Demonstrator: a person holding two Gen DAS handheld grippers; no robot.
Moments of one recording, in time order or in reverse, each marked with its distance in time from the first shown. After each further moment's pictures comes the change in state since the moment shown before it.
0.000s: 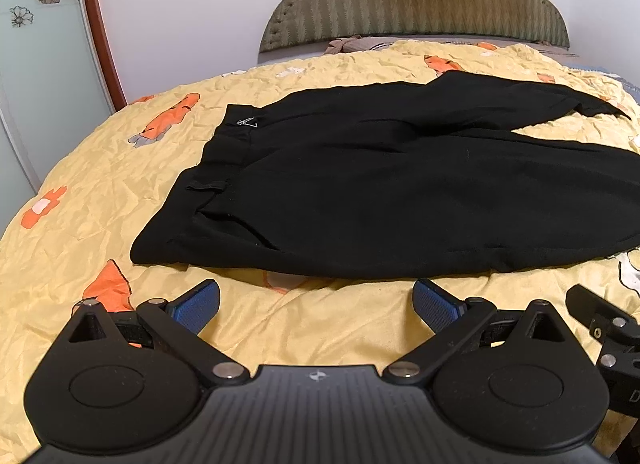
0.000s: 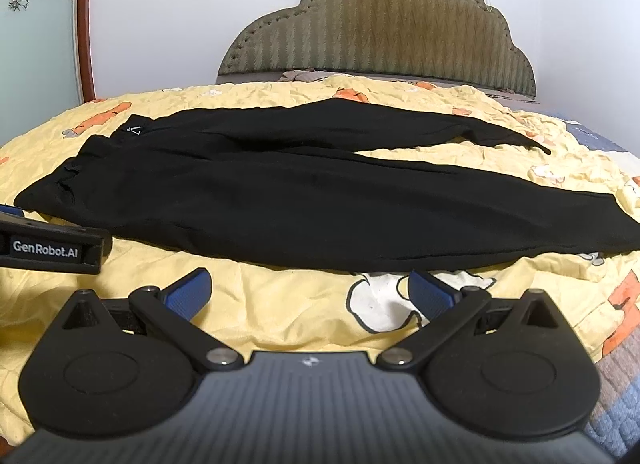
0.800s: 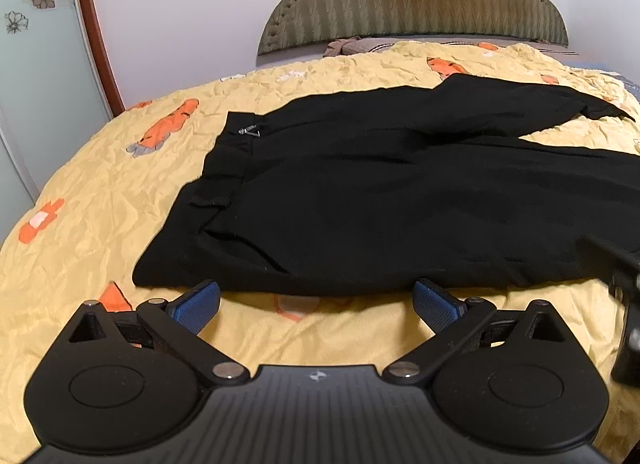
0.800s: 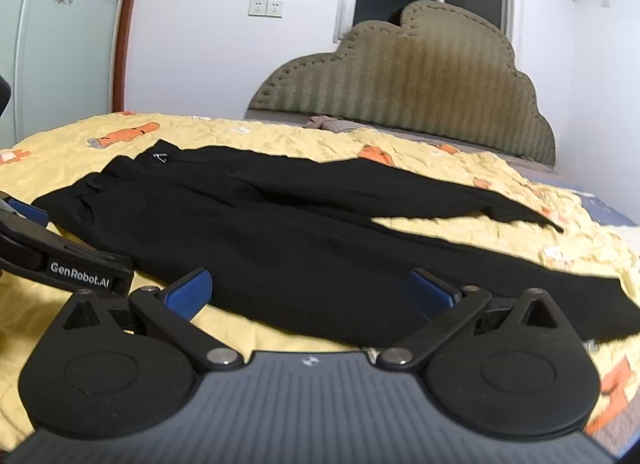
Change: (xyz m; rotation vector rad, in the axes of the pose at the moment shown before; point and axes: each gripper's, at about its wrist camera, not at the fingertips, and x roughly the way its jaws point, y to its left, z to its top) left arm 0.008 0.009 0.015 0.017 -0.007 -0.002; right arm -0.009 0.012 0.026 -0.127 -0.174 0.054
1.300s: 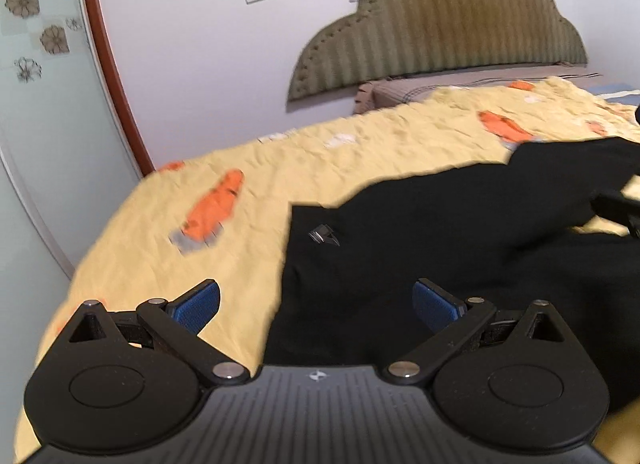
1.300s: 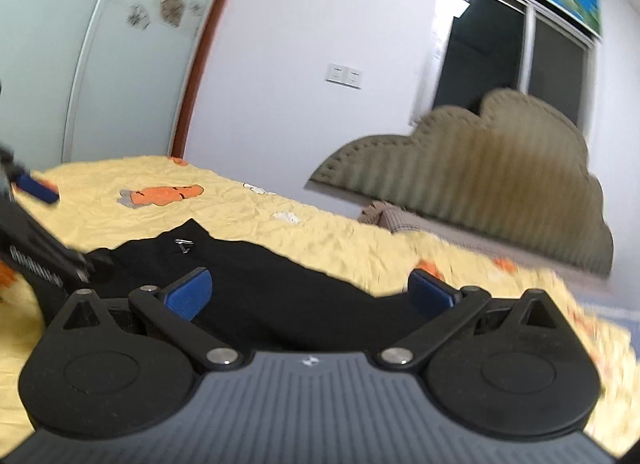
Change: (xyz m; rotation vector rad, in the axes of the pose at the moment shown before) left arm 0.033 0.071 0.099 0.037 -0.106 0.088; right arm 0.074 -0.005 0.108 -0.257 -0.181 0.186
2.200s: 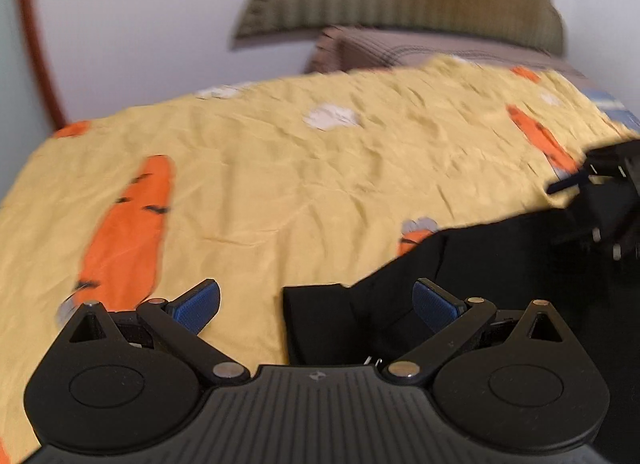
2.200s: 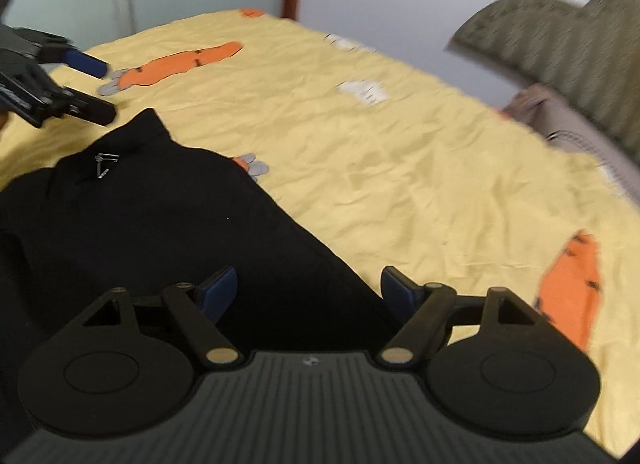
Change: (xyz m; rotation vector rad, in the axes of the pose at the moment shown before) left arm 0.229 0.060 0.088 -0.039 0.222 -0.301; right arm 0.332 -0.087 -0.006 -0.071 0.511 0.568
